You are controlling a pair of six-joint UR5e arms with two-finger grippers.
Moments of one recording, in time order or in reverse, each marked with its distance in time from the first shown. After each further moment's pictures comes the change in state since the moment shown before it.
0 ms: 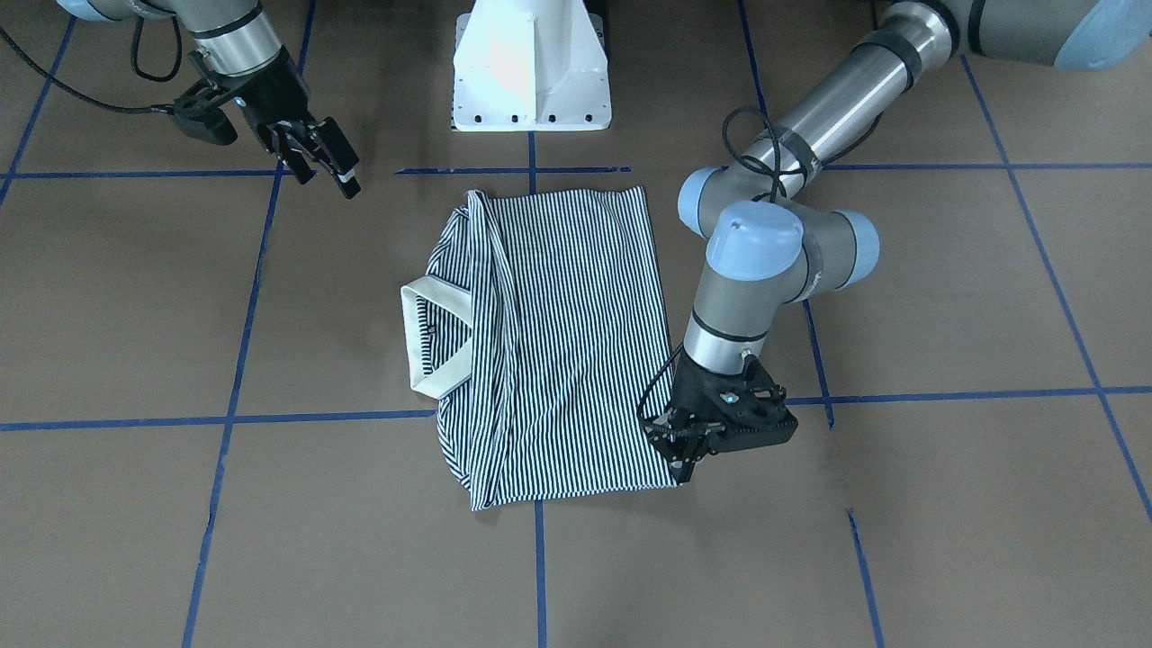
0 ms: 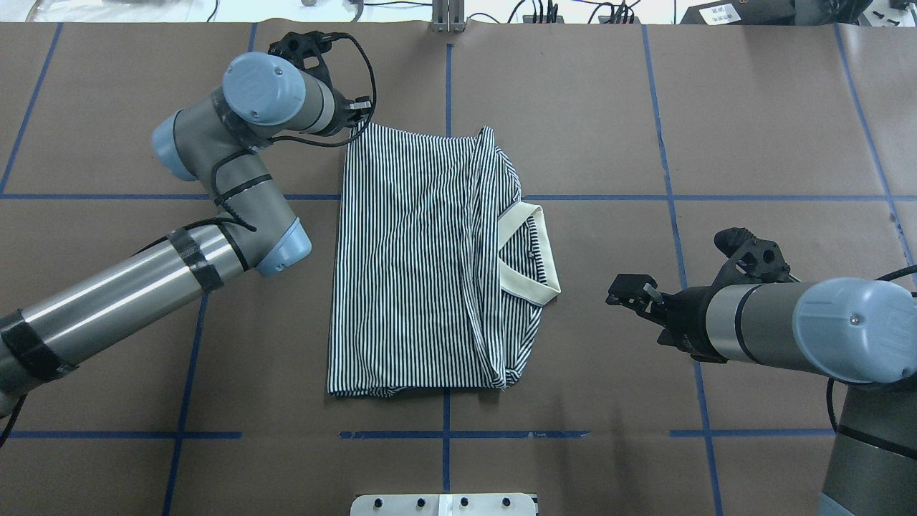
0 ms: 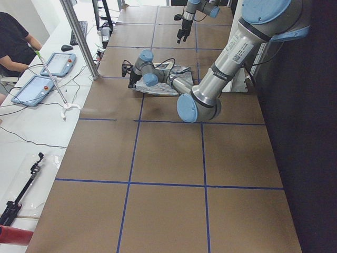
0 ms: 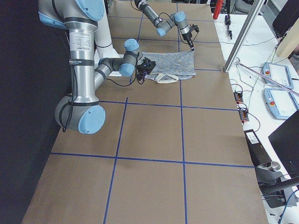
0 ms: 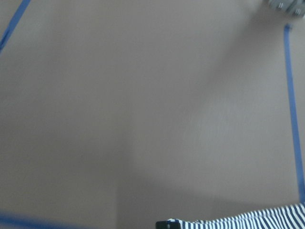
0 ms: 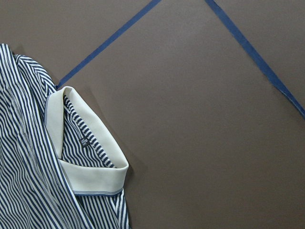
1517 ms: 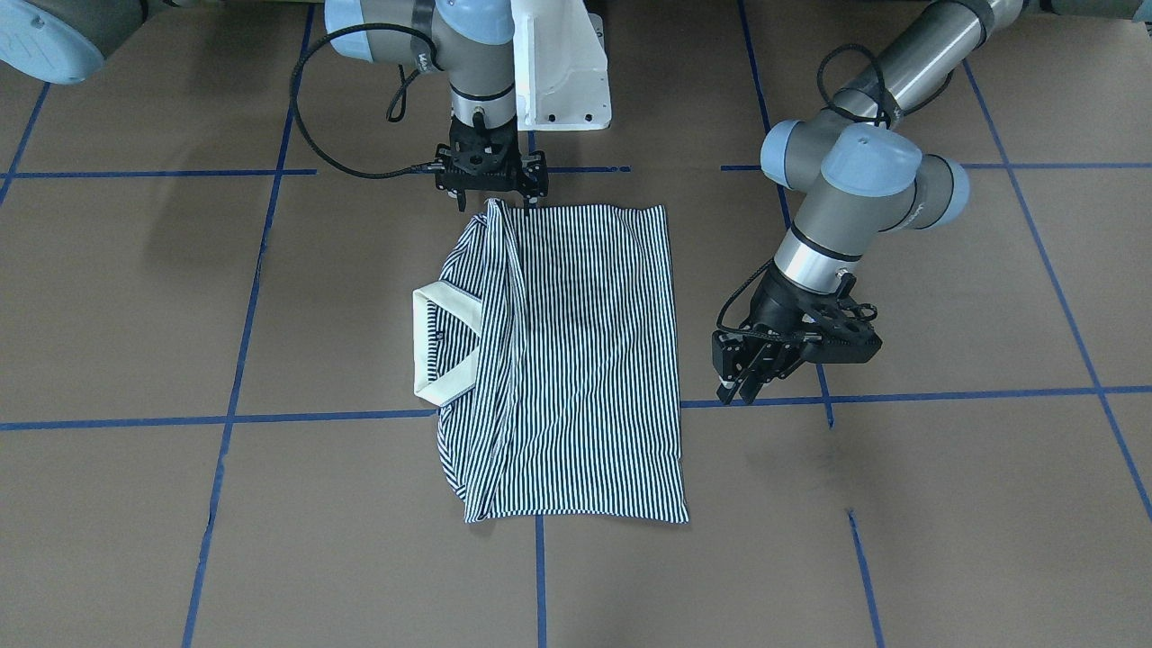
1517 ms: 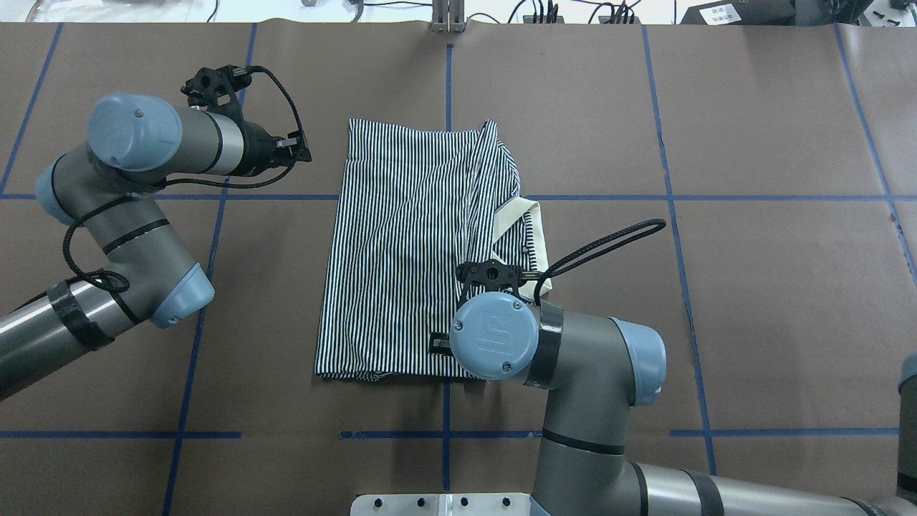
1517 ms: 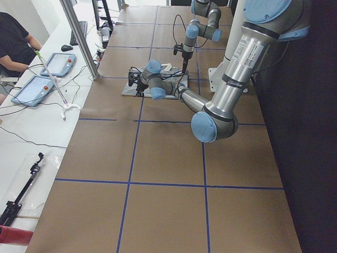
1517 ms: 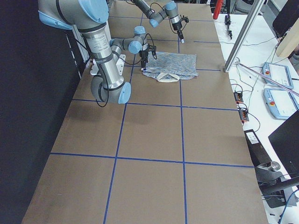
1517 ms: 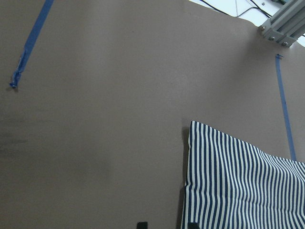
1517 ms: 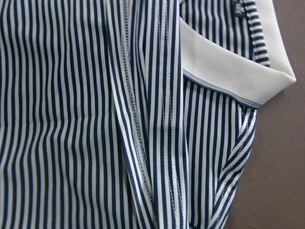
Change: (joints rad) left arm -0.004 0.340 -0.387 -0.057 -0.115 -0.030; right arm -0.154 0.636 -0.443 -0.478 -0.019 -0.487
